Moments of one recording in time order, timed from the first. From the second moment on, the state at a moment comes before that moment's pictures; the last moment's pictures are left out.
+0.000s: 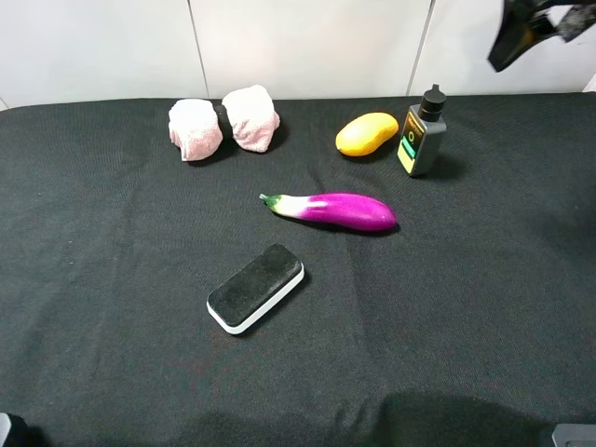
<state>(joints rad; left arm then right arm) -0.04 0.00 -0.48 0.10 1.07 -0.02 0.15 1.66 -1.51 0.07 1.16 -0.43</state>
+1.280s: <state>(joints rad) -0.04 0.00 -0.48 0.10 1.07 -0.02 0.63 1.94 -1.63 0.04 1.08 -0.43</state>
